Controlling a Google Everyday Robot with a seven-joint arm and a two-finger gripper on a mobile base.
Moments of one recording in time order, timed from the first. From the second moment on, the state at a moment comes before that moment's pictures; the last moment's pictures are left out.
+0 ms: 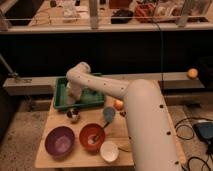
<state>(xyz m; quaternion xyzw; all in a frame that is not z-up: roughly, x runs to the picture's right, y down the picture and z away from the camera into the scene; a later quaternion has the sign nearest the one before) -0.191 0.041 0.923 -0.11 -0.26 -0.50 0.82</state>
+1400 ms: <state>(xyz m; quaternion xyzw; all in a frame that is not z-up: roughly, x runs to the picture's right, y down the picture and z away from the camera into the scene) -0.251 -0.013 0.936 -0.08 -0.26 -0.48 0.83</state>
